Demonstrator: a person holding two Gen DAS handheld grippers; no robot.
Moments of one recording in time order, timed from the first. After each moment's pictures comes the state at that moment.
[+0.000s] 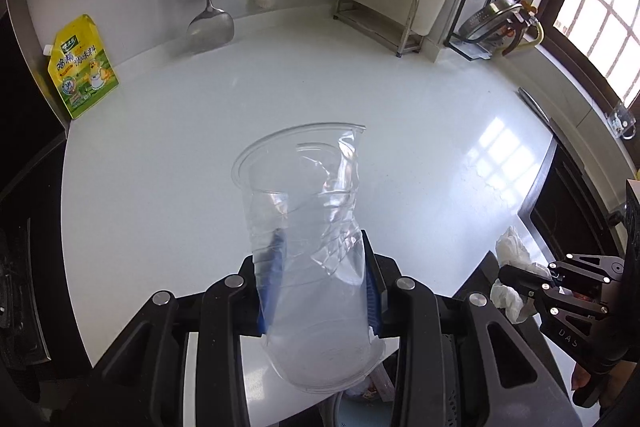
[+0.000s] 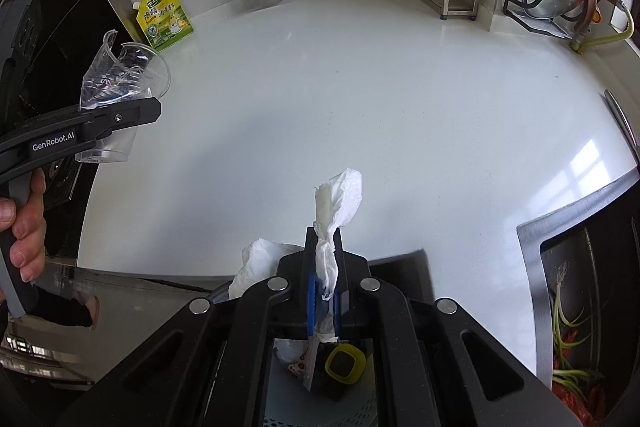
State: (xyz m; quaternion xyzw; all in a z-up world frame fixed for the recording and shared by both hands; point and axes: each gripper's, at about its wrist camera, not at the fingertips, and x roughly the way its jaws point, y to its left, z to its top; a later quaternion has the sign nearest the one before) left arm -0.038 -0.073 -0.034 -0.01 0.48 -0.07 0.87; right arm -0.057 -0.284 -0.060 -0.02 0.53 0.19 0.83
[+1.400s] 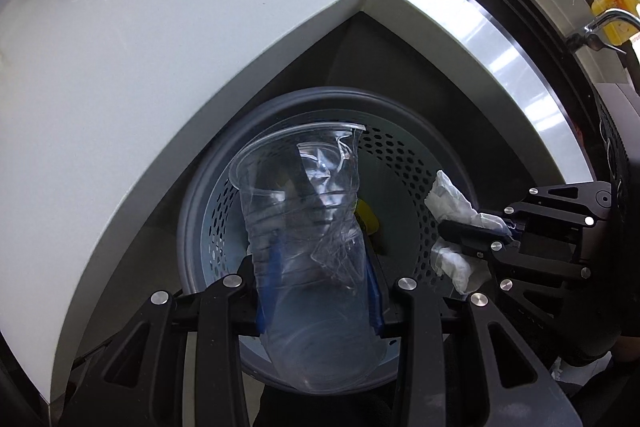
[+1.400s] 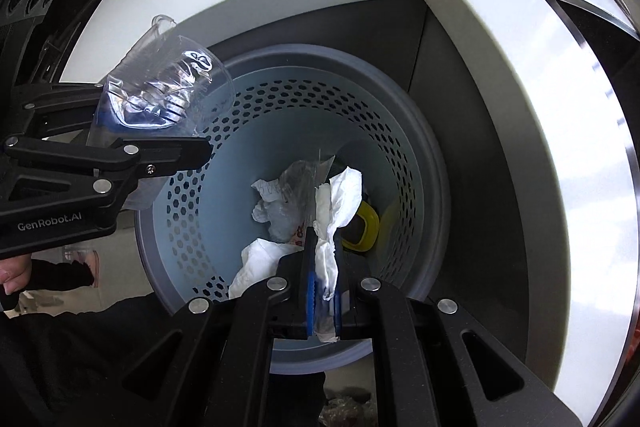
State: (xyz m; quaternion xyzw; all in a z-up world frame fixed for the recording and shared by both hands) left arm -0.139 -0.177 -0.173 0.07 0.63 -0.22 0.74; right arm -0.178 -0.295 -0.155 -0.02 0.65 0.15 0.74
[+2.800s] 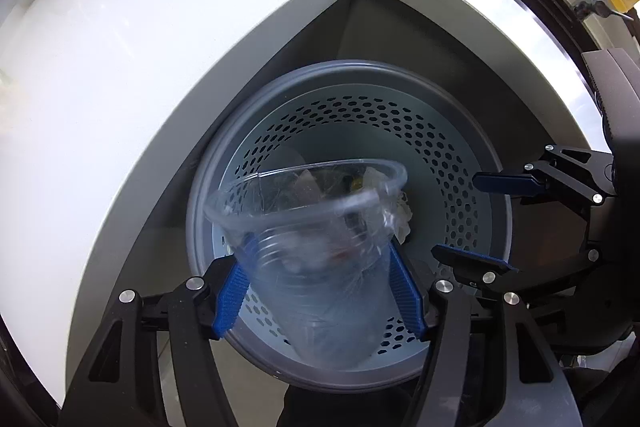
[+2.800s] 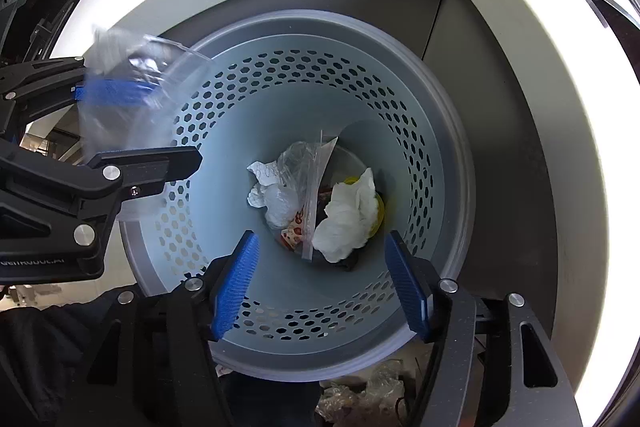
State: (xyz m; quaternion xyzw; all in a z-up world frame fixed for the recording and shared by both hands) left arm -0.135 -0.189 -0.197 0.12 0.63 -0.22 0.74; right arm -0.162 -0.272 -0.179 -0.04 0.67 0.15 0.73
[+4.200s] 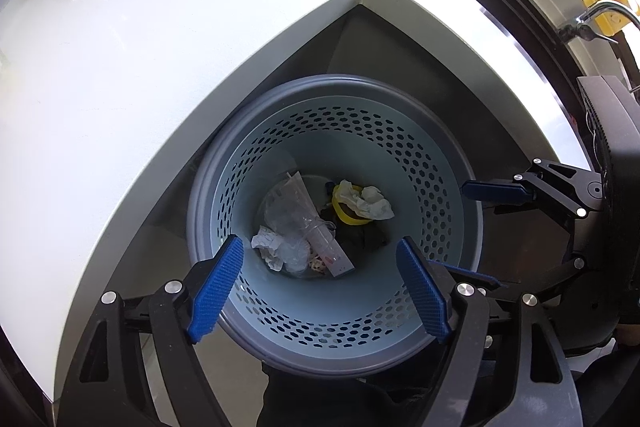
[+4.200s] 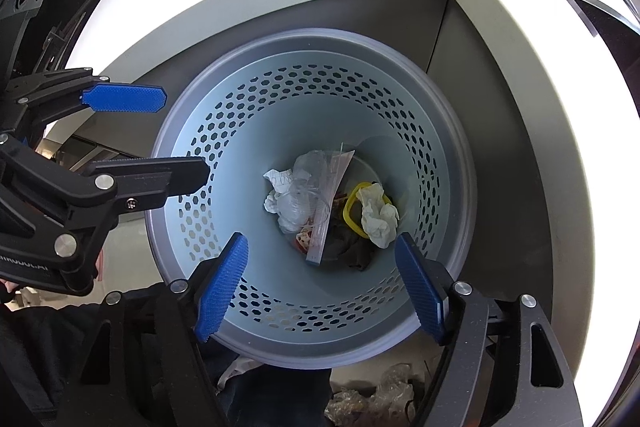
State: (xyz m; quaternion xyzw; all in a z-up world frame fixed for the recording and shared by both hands) left arm -0.139 -0.170 -0.167 0.07 0.62 -0.23 0.74; right arm -0.169 -0.275 -0.142 -0.03 0.66 0.16 0.74
